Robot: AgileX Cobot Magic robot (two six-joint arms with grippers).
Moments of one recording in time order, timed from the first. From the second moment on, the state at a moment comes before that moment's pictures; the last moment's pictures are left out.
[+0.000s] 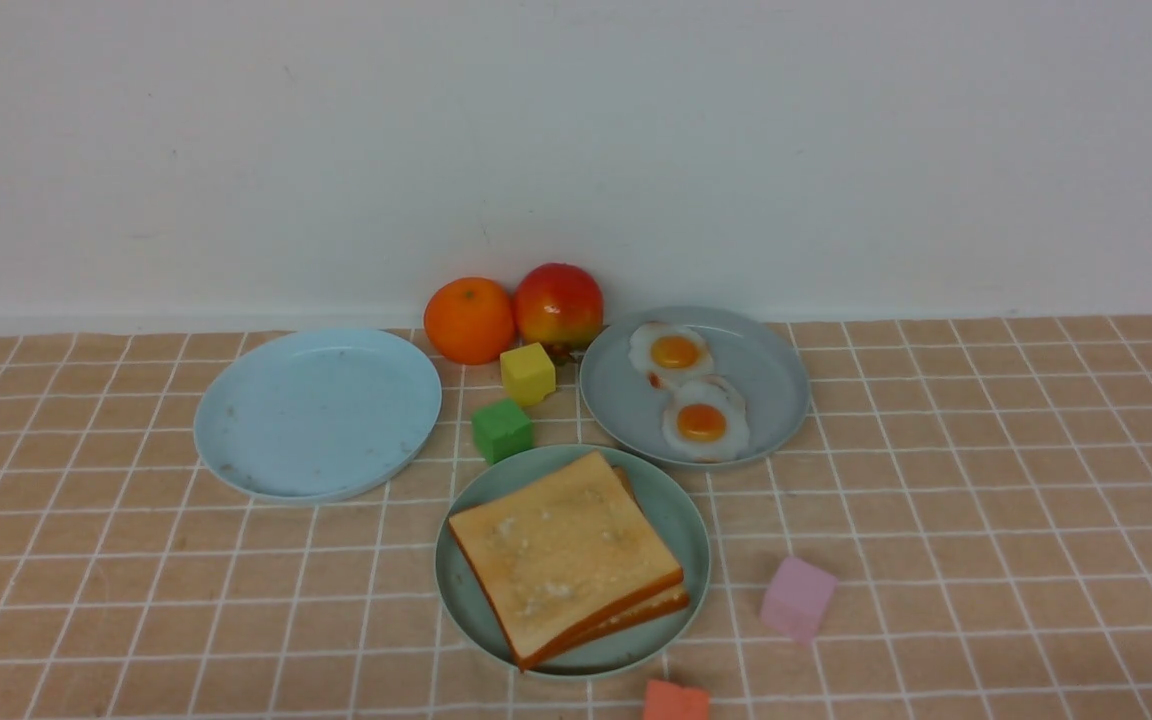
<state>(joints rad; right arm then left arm) 0.06 -0.01 0.01 0.23 0.41 -0.04 -0.72 -0.01 -0.01 -0.29 0.13 0.08</state>
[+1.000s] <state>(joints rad) 0.06 -0.01 0.01 0.23 0.41 -0.04 -0.06 -0.01 0.03 -0.07 0.38 -0.26</state>
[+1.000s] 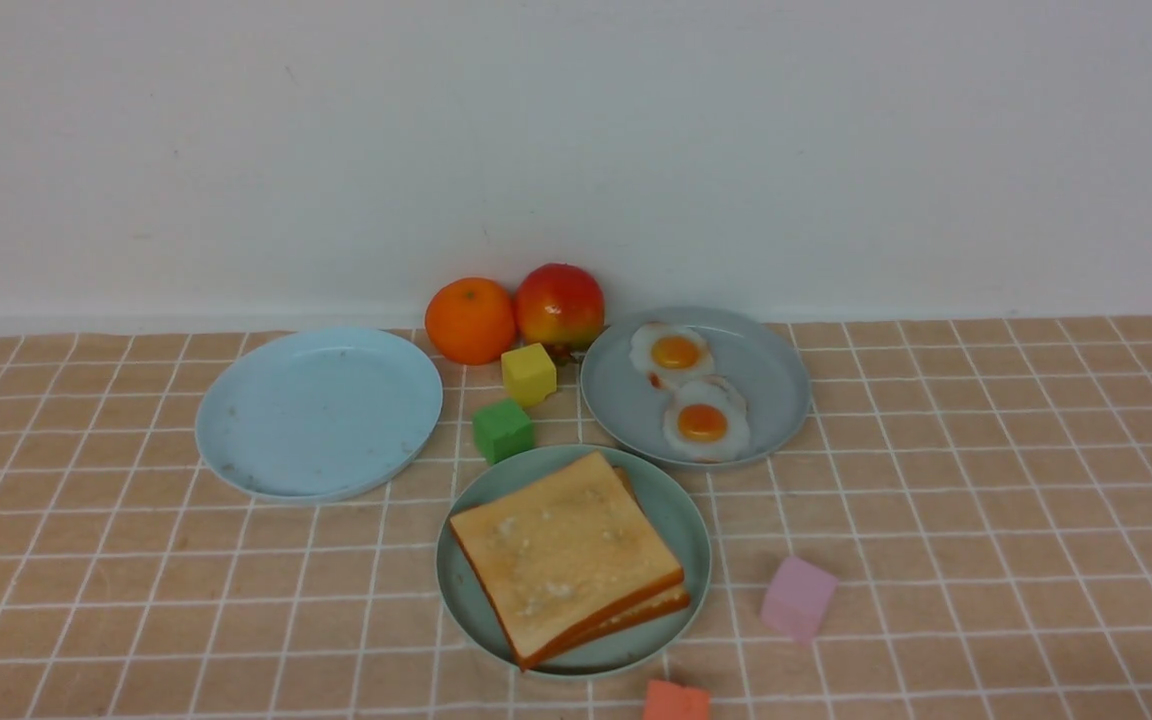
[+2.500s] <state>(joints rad) 0.06 -0.01 0.01 0.24 0.41 -0.04 -0.06 -0.01 0.03 -0.07 0.38 -0.26</state>
